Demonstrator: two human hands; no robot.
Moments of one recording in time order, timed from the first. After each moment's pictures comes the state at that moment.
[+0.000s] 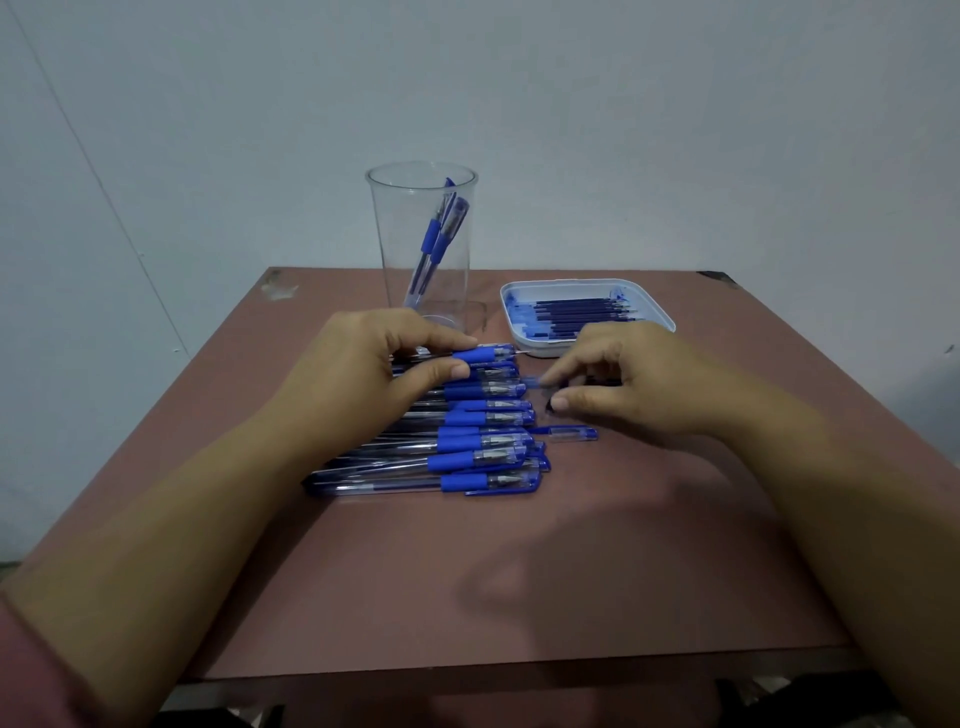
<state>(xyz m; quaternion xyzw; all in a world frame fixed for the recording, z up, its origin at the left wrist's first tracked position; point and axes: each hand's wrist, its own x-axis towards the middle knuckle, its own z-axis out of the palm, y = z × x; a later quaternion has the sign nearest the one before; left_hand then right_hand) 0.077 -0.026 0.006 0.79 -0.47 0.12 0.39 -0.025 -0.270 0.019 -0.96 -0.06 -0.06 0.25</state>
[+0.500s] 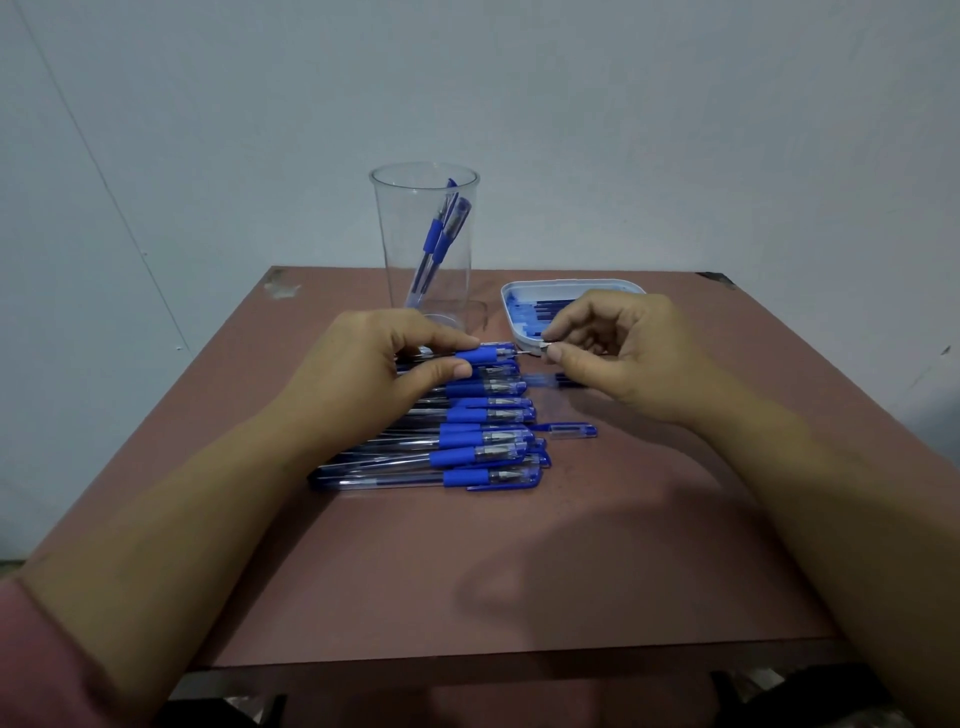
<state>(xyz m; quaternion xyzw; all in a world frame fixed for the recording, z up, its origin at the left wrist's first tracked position) 0.077 -0.026 0.005 0.79 -0.47 0.11 0.39 -0.026 -0.252 0.018 -0.87 -0.07 -0.21 0.44</state>
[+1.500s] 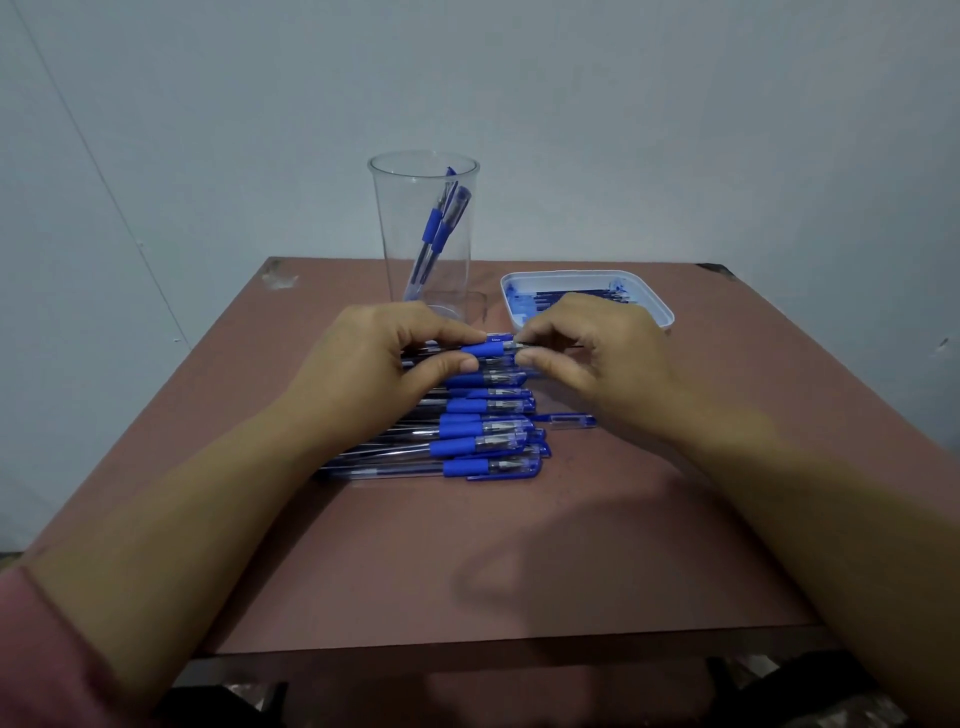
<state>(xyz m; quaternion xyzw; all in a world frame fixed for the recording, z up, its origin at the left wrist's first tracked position) 0.074 -0.029 0.002 0.79 -0.47 0.14 0.37 -0.014 -0.246 0.001 -0.91 -0.15 -0.30 0.22</state>
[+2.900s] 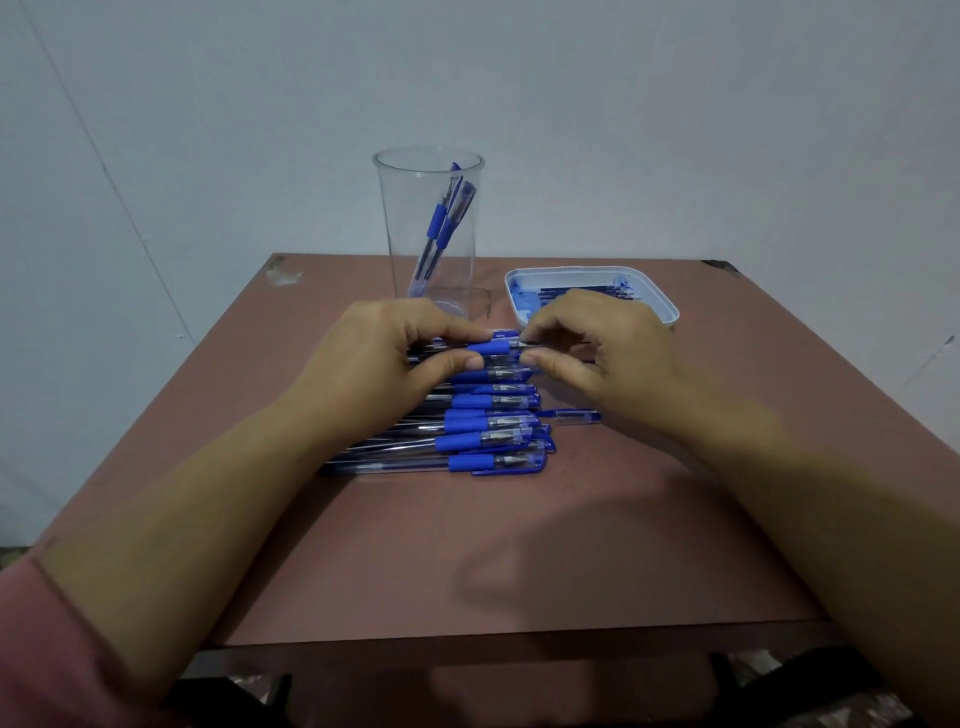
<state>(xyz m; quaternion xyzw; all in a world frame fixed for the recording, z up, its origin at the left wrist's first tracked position) 0.076 -0.028 0.001 0.79 -0.48 0.14 0.36 -0.013 -0.249 -0.002 -0.92 -0.16 -0.29 0.22</state>
